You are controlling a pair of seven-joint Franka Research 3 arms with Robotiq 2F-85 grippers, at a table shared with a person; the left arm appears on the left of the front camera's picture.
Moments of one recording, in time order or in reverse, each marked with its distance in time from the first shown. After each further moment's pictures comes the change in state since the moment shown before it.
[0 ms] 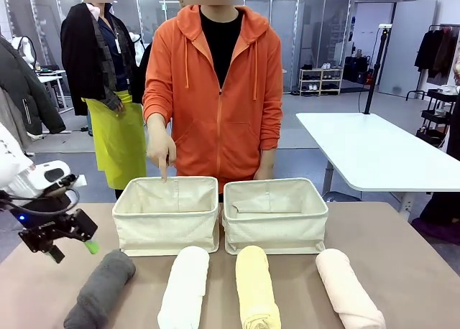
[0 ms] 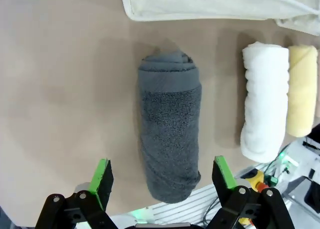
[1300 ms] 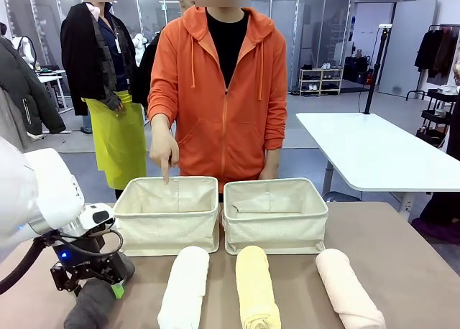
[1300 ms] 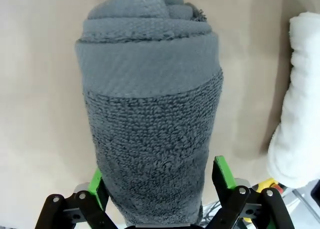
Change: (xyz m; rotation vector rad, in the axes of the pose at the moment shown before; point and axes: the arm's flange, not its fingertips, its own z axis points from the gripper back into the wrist) left arm -0.010 -0.032 -0.099 0.096 0.169 0.022; right arm 0.000 0.000 0.000 0.000 0.000 0.000
